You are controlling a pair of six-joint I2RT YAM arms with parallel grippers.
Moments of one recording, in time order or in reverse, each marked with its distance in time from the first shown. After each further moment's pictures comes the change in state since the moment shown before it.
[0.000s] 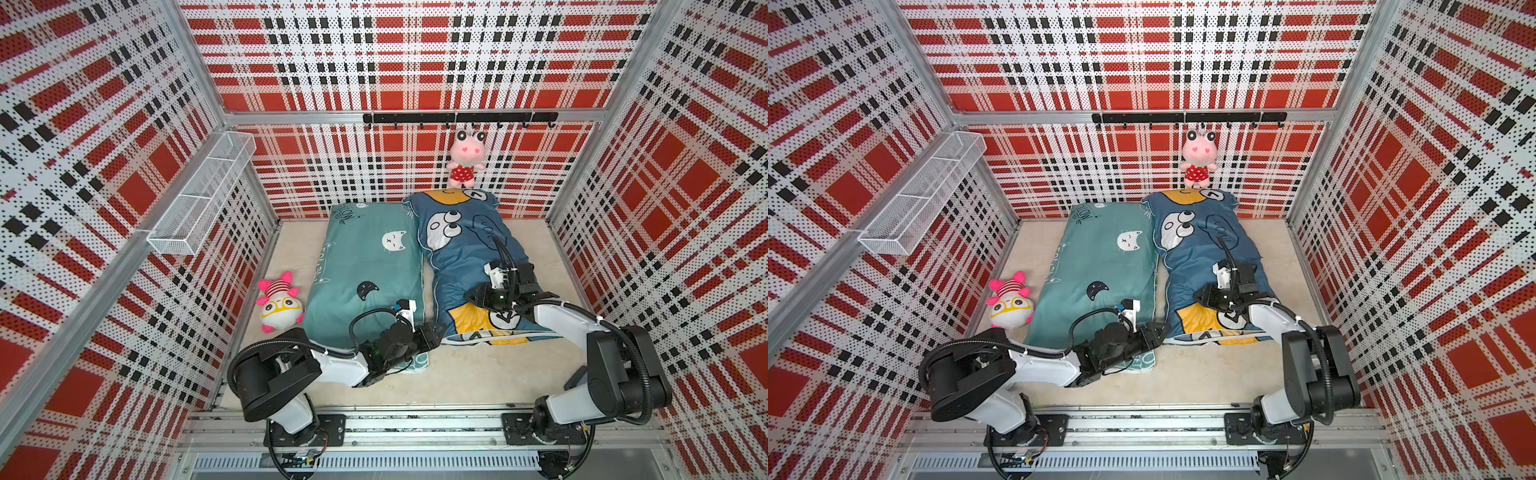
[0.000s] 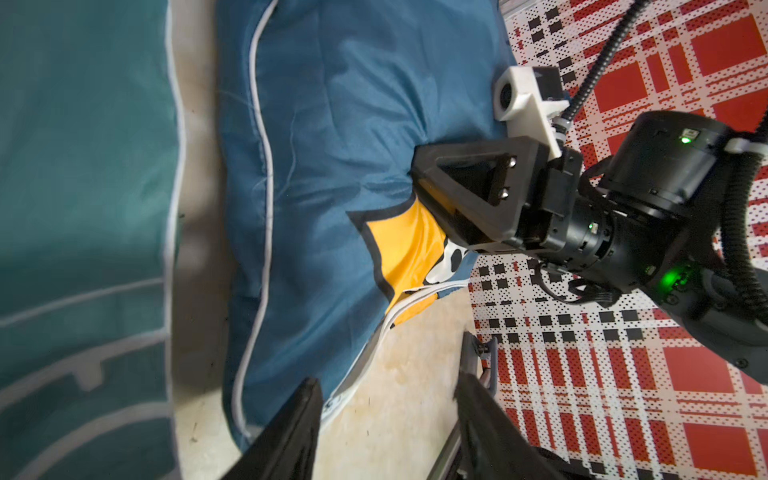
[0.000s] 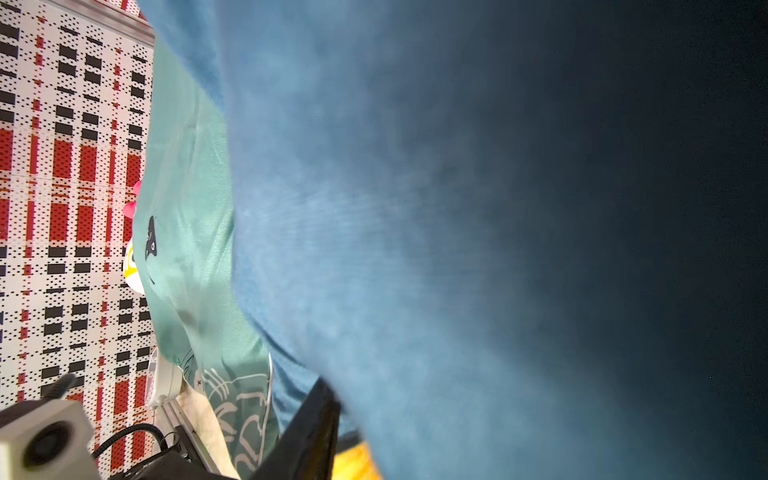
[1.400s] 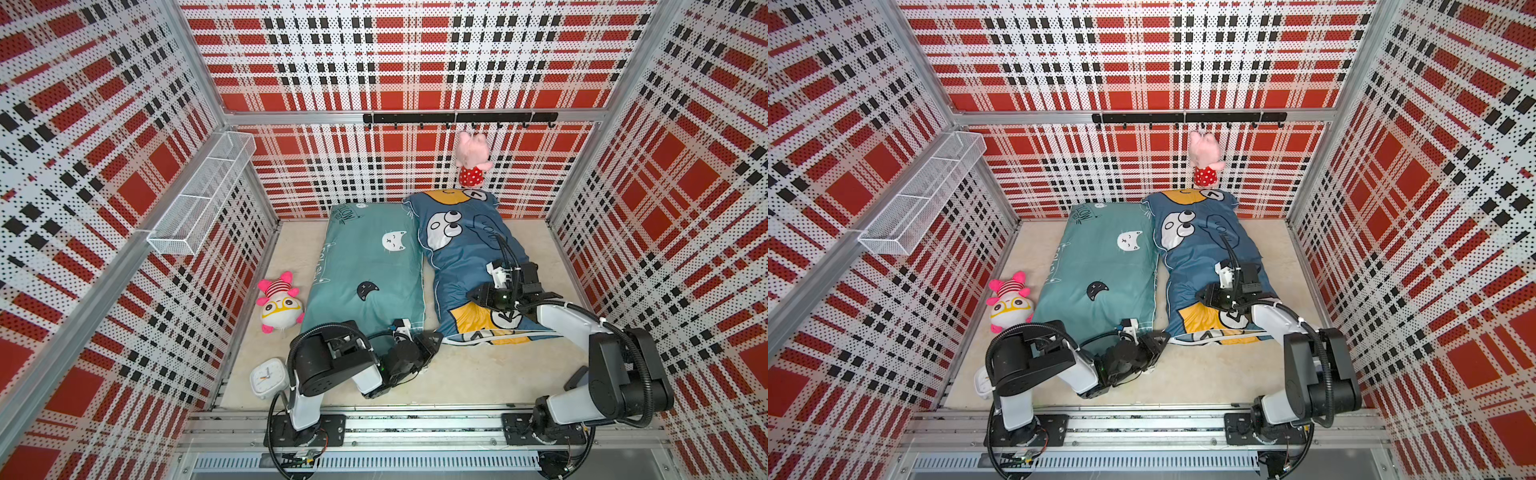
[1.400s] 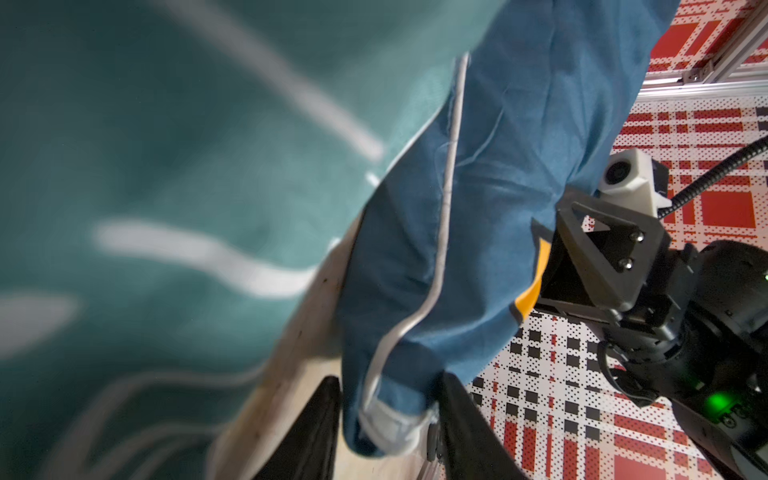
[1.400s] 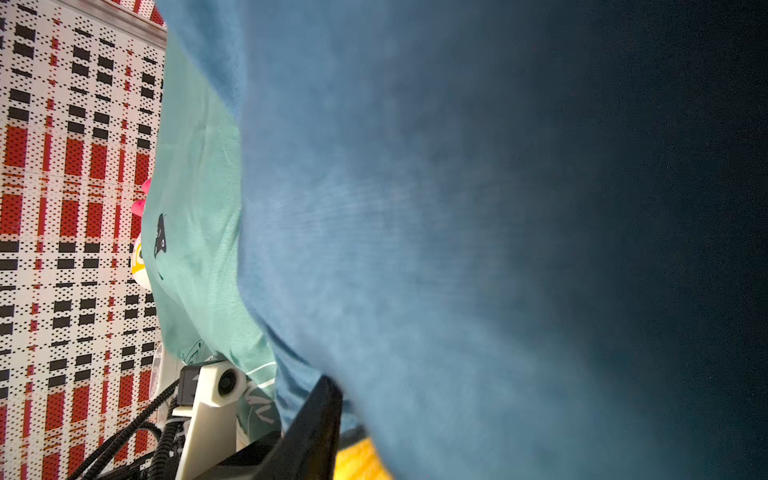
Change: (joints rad) left arm -0.057 0.330 -0.035 0.349 -0.156 -0.387; right arm -0.026 -0.014 -0.003 -0.012 -0.028 -0.028
